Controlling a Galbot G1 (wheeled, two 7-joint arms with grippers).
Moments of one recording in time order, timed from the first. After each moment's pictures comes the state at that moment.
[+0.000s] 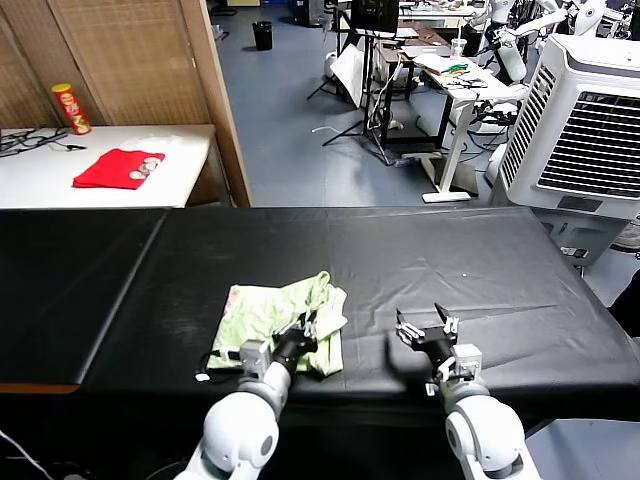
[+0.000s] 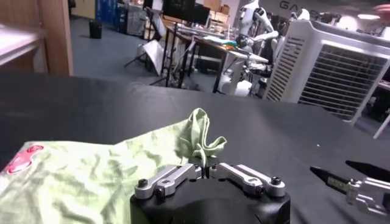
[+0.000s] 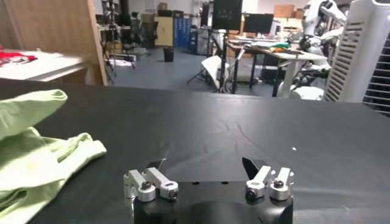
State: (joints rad) left arm 1.28 -1.44 -0.17 -2.05 -0.37 0.55 -0.22; right arm -1.33 1.34 0.44 2.00 0.17 -0.43 0.05
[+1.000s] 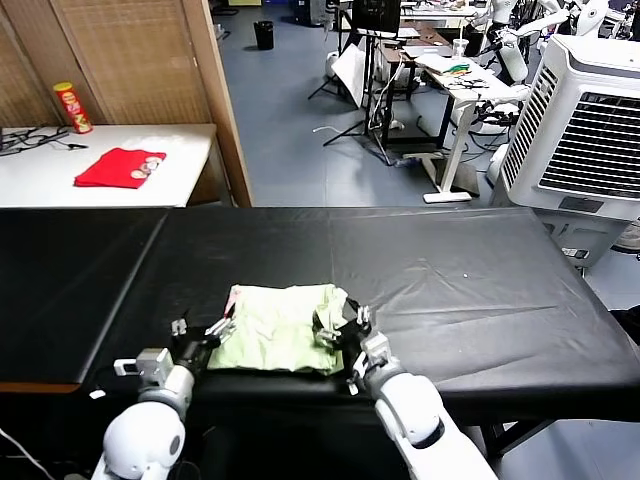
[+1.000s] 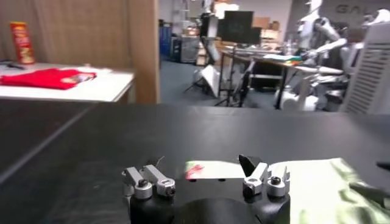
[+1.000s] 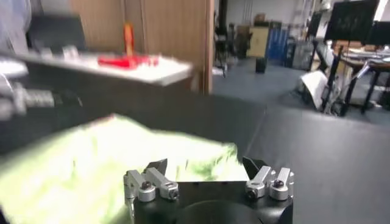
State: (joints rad) left arm 1.40 -1.28 -0.53 -2.05 -0.40 0.39 -0.13; right arm -1.13 1.34 0.10 1.83 0.04 -0.40 0.02
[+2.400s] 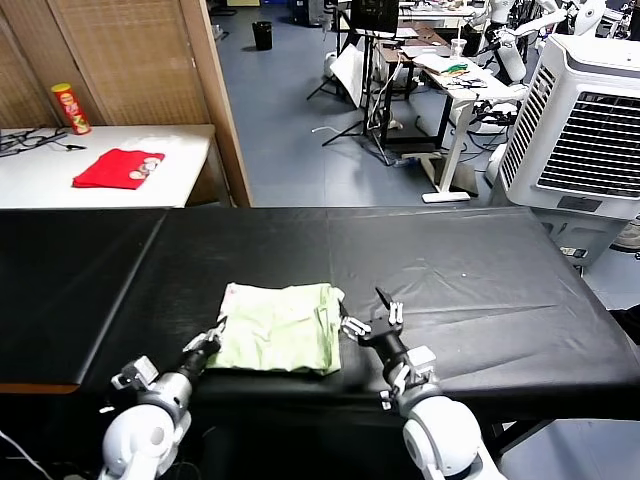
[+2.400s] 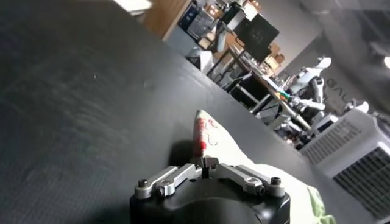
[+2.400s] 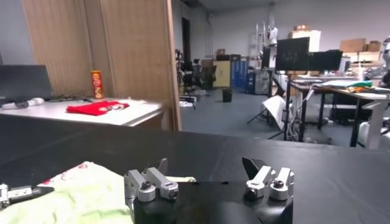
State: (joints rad) left arm 1.39 -1.30 -0.61 -1.92 -0.80 0.38 -0.08; right arm -1.31 1.35 0.26 2.04 0.13 -0.31 0.03
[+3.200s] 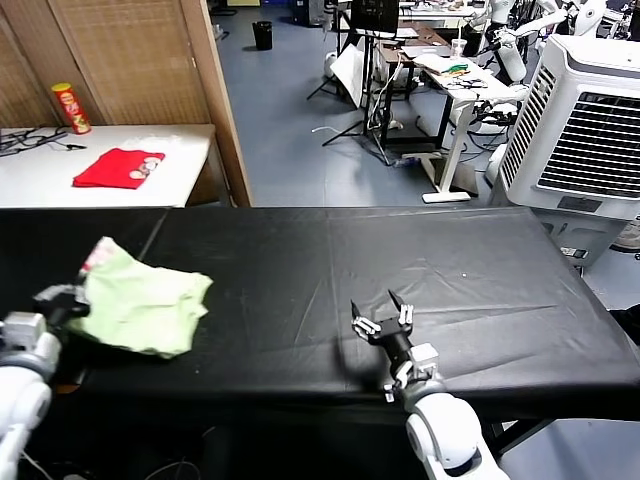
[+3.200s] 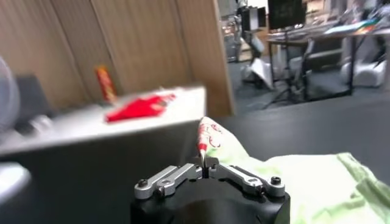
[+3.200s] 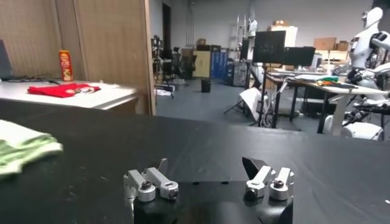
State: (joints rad) left arm 1.46 -0.81 -0.91 -1.96 -0.41 0.36 -0.12; right arm -1.28 1.37 0.28 1.97 0.11 -0.30 0.04
